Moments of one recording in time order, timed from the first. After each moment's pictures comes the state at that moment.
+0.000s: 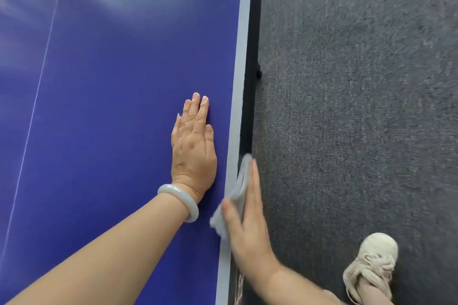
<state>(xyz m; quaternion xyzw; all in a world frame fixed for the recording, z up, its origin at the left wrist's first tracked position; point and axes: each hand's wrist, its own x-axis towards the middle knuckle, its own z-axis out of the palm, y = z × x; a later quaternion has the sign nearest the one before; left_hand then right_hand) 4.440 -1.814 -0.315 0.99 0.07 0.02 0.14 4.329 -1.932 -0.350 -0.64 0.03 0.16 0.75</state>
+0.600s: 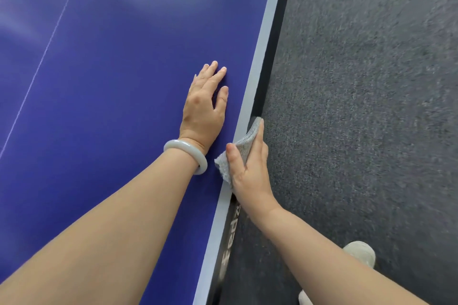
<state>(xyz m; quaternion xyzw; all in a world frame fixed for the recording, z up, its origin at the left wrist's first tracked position) 4.435 -1.815 -0.310 0.96 0.08 0.08 0.24 4.353 -1.932 -0.357 -0.64 0.04 0.22 0.74</state>
